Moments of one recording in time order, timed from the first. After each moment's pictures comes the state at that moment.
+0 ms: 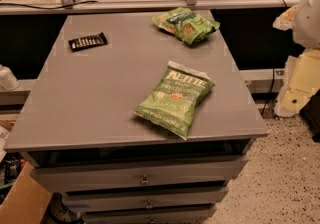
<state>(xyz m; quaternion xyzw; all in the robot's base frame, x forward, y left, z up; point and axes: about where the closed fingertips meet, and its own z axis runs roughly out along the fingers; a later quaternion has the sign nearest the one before) 0.438 -0.217 0.976 -0.60 0.78 -0.03 0.16</state>
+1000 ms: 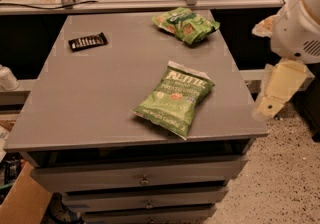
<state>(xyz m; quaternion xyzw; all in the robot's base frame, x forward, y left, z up) 0.447 -0.190 0.957 -0.62 0.76 -0.01 0.19</state>
